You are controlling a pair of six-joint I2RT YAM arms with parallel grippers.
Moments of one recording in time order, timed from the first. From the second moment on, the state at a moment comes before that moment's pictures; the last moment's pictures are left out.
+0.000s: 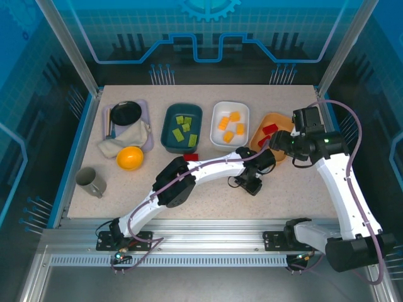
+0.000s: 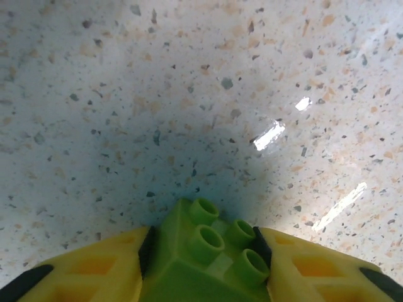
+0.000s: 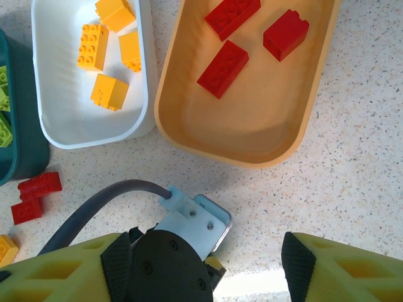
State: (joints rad) left arm -1.06 2.42 2.08 -1.04 0.08 -0.38; right arm 0.16 1.12 1.28 -1.16 0.00 0.51
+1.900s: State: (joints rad) left arm -0.41 2.25 1.89 -1.16 -0.25 -0.44; right arm 0.70 1.97 1.69 -1.02 -0.44 0.22
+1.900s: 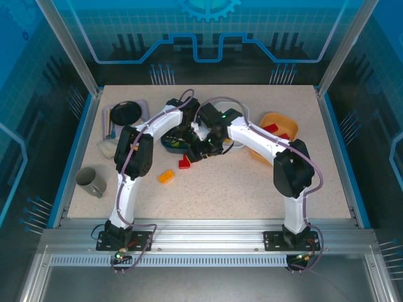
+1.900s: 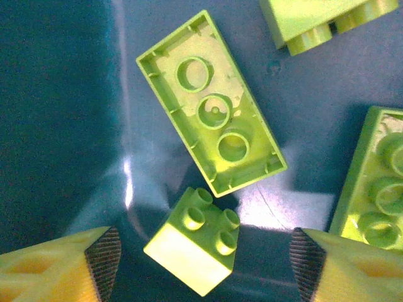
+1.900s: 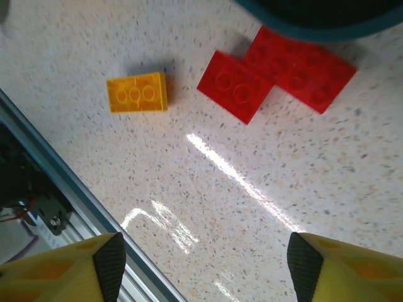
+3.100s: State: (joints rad) left arm -0.36 1.10 1.17 -1.16 -0.20 -0.88; right arm 0.89 2.29 1.84 -0.90 0.04 0.81
